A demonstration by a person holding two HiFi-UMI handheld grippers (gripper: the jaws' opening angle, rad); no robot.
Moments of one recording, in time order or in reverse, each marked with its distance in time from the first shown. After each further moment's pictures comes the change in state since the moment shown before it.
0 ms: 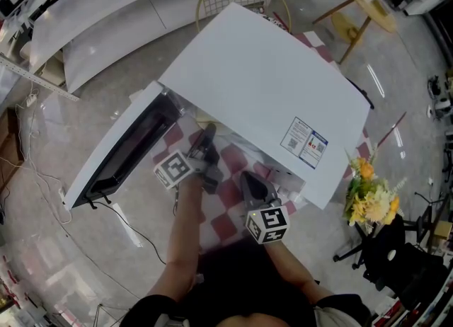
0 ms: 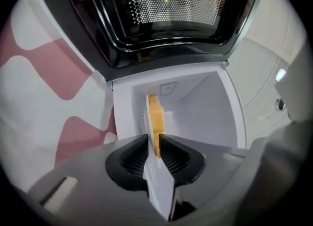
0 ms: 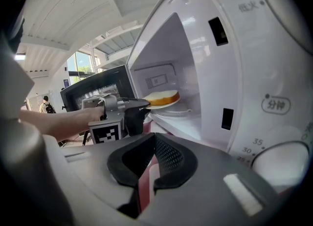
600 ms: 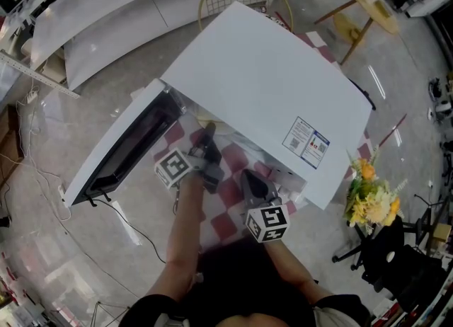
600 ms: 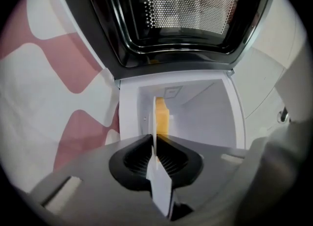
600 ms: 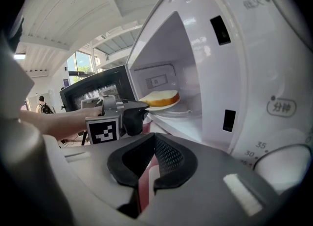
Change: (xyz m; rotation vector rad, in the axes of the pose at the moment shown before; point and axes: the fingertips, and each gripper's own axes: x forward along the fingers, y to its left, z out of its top) left arm -0.006 0.012 0.002 -0.066 -0.021 0.056; right arm 0.003 -0.001 0.001 -0.003 -0.006 -0.005
